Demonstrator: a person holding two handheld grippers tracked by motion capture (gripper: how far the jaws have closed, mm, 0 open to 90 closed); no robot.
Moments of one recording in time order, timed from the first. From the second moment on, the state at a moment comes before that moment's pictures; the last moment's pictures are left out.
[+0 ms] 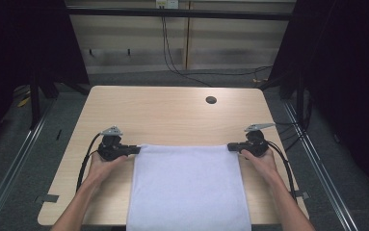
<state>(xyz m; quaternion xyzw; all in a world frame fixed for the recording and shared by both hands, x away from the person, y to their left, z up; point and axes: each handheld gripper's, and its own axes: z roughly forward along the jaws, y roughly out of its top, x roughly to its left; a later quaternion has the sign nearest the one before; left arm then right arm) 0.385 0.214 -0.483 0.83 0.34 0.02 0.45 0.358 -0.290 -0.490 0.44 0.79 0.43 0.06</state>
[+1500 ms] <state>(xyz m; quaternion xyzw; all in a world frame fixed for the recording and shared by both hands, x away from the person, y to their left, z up) 0.327 0.227 -0.413 0.80 0.27 0.06 0.53 0.304 -0.312 -0.396 0.35 0.79 0.49 0.12</state>
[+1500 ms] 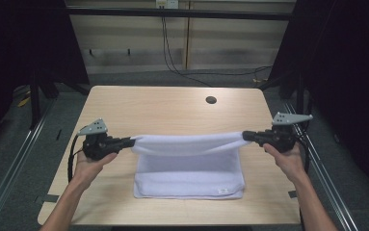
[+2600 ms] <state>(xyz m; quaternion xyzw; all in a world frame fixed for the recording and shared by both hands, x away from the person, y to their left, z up) 0.263 0.243 -0.473 0.80 0.33 0.05 0.49 0.213 -0.320 -0.463 0.44 0.73 0.51 0.16</state>
